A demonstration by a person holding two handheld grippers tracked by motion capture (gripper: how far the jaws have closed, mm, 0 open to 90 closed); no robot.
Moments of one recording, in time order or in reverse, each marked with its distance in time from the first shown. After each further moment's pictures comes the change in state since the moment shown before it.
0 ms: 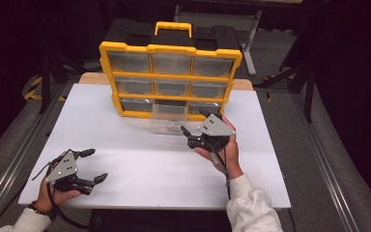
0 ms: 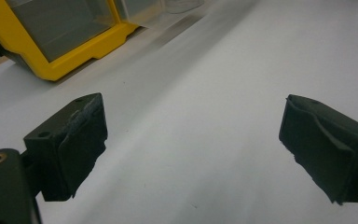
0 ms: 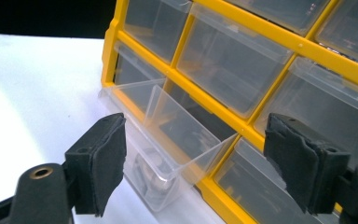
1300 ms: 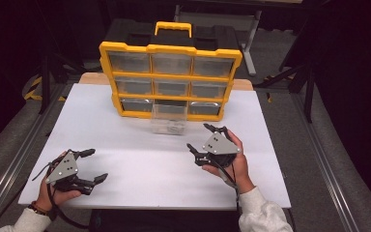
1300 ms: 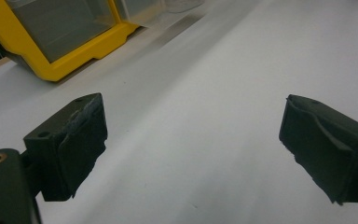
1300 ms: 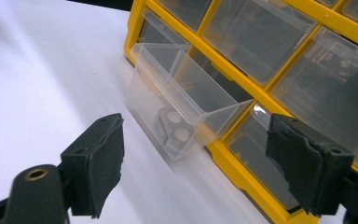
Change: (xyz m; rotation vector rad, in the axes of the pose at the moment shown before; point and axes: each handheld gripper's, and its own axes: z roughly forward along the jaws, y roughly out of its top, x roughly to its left) left arm -0.001 0.001 0.000 0.006 0.004 0.006; right arm 0.014 -0.023 -0.033 0.053 0.043 -0.092
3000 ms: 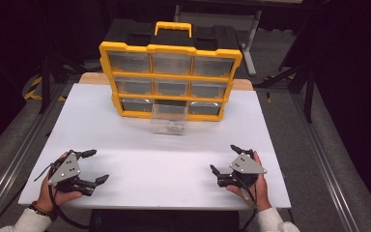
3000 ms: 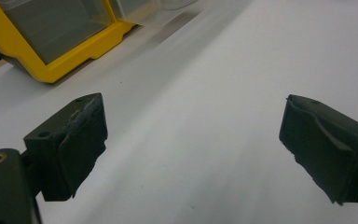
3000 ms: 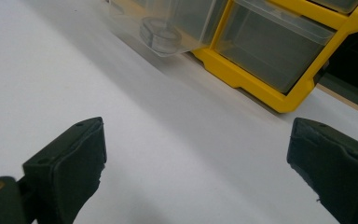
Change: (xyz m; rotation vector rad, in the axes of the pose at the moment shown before) left arm -0.003 0.002 0.002 0.016 0.002 0.029; right arm 0.000 -0.094 -0.039 0.071 -0.030 0.164
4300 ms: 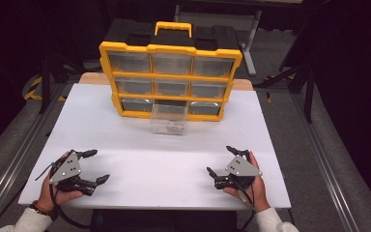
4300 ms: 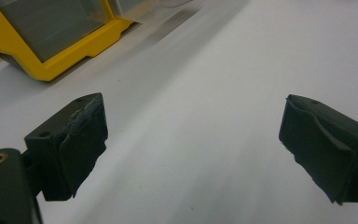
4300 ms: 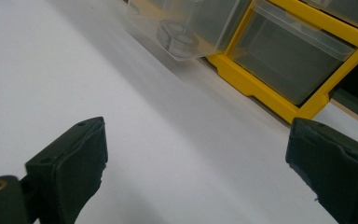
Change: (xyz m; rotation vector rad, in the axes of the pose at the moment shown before) left arm 0.000 0.000 0.002 0.005 -0.006 -0.007; right arm 0.010 0.006 0.000 0.001 0.021 -0.056
